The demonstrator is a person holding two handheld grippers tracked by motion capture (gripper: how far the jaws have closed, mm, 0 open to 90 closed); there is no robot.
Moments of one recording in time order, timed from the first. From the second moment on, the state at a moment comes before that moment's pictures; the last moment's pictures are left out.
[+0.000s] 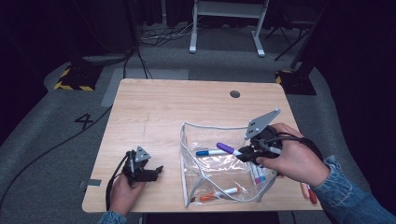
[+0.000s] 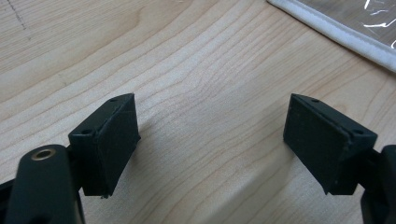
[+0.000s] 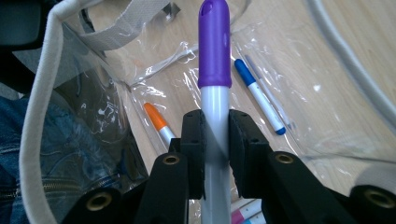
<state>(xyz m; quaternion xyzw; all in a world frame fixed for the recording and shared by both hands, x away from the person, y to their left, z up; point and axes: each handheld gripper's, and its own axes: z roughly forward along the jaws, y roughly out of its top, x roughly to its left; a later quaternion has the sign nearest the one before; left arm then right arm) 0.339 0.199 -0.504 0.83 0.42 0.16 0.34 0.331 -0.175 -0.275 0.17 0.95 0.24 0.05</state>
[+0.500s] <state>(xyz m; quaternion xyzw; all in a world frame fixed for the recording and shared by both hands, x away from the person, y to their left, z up) 0.338 0.199 -0.504 0.83 0.42 0.16 0.34 0.339 -0.132 -0.317 0.14 0.97 0.18 0.01</state>
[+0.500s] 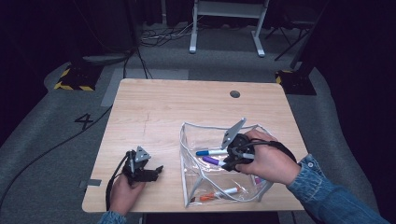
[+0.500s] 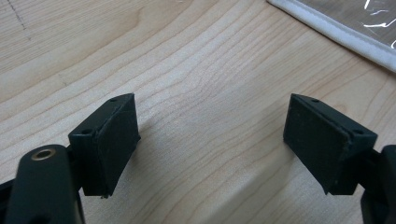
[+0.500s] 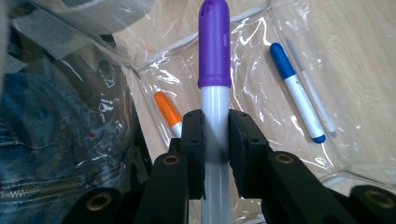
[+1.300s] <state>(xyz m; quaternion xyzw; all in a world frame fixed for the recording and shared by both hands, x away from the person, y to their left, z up) 0.338 0.199 -0.505 0.82 0.42 0.16 0.34 0.352 -0.100 -0.390 0.11 0.99 0.06 -0.02</state>
